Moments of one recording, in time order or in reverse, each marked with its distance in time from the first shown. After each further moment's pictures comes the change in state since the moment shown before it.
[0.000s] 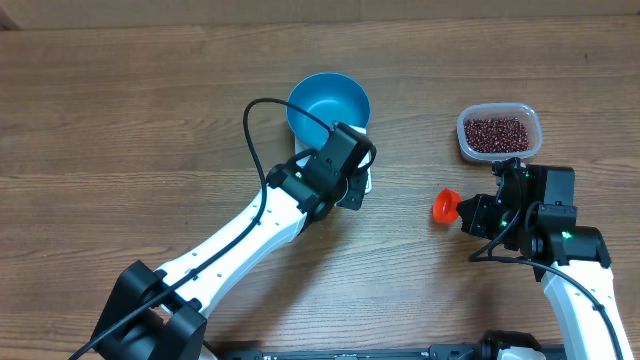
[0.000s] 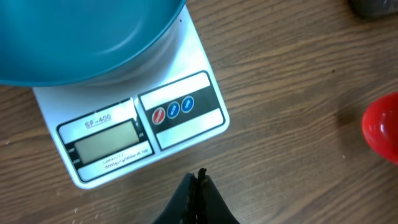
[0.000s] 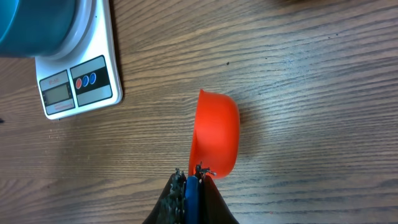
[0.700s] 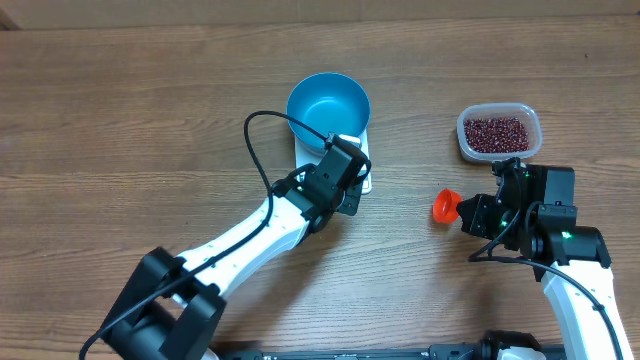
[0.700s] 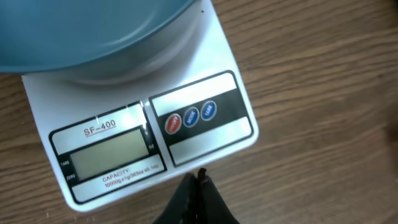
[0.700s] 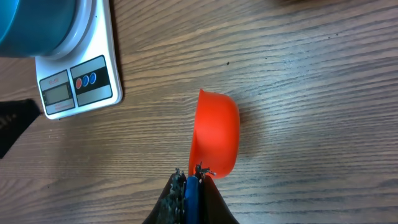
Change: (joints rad) left arm 0.000 0.044 -0.131 0.202 -0.069 0.000; right arm 0.000 0.000 0.000 0.000 0.000 0.000
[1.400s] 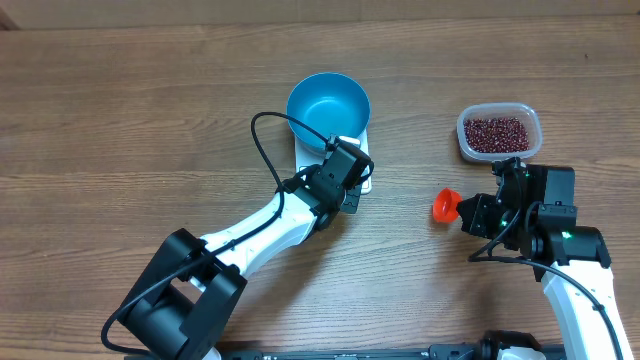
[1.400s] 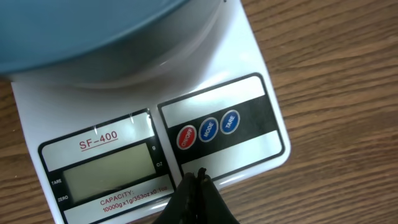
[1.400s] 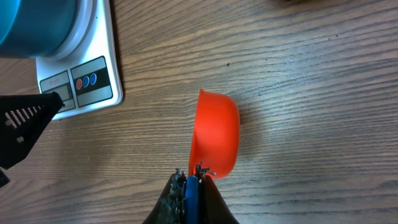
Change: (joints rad) left arm 0.000 0.085 -0.003 0.065 -0.053 0.001; right arm 0.000 0.000 0.000 0.003 0.000 0.000
